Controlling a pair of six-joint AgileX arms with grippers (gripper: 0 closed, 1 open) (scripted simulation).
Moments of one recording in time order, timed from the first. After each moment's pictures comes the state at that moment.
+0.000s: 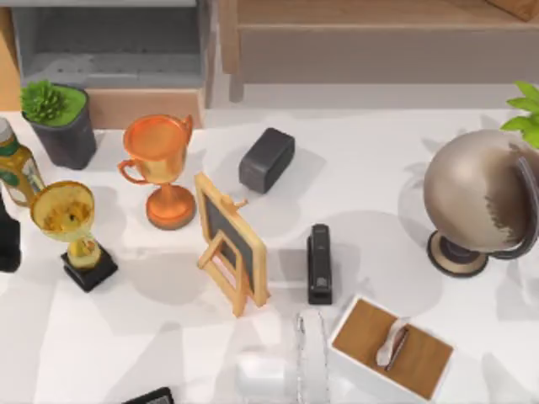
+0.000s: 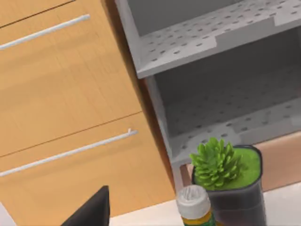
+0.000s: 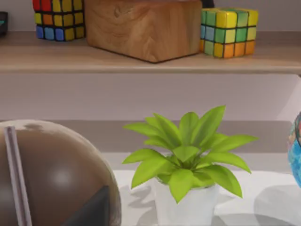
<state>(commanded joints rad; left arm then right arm) 0.06 0.49 0.21 0.21 0.09 0.34 0.00 0.00 0.00 0.00 0.00 0.00</state>
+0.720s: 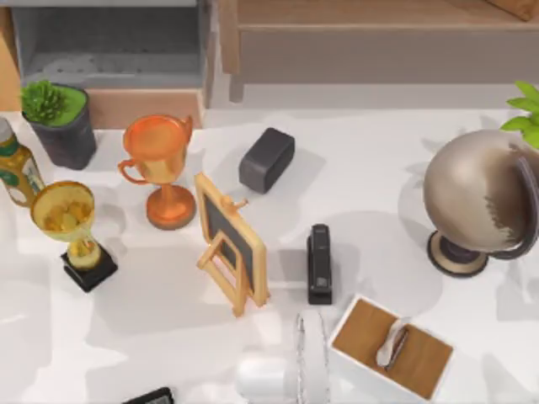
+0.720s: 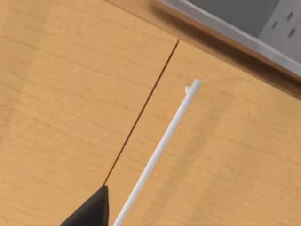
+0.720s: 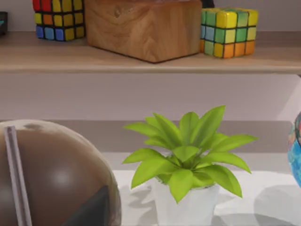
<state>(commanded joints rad) 0.27 1.59 0.77 0.81 0.31 1.13 0.00 0.00 0.00 0.00 0.00 0.00</state>
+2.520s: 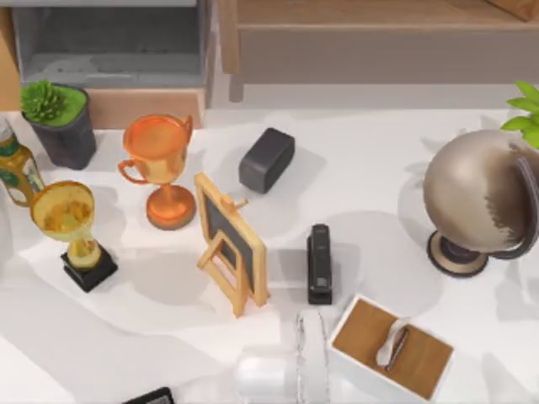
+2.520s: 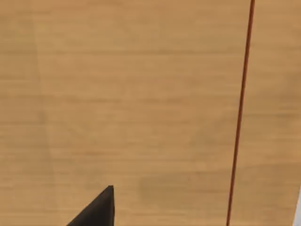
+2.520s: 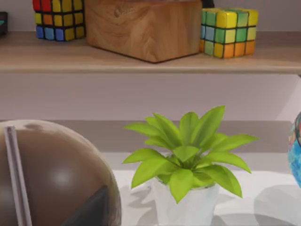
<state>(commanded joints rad) 0.39 2.33 1.21 1.11 0.44 1.58 0.00 0.00 0.00 0.00 0.00 0.00</state>
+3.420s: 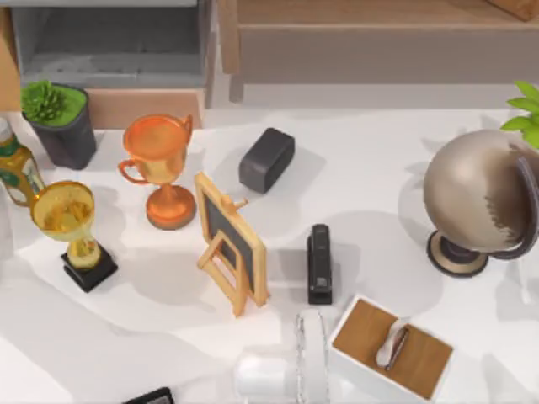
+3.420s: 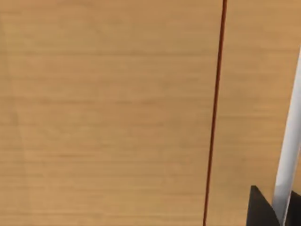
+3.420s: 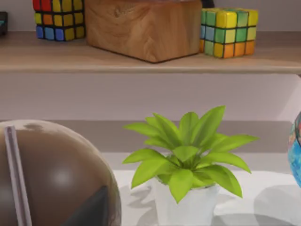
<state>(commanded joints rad) 0.39 2.33 1.21 1.11 0.44 1.58 0.00 0.00 0.00 0.00 0.00 0.00</state>
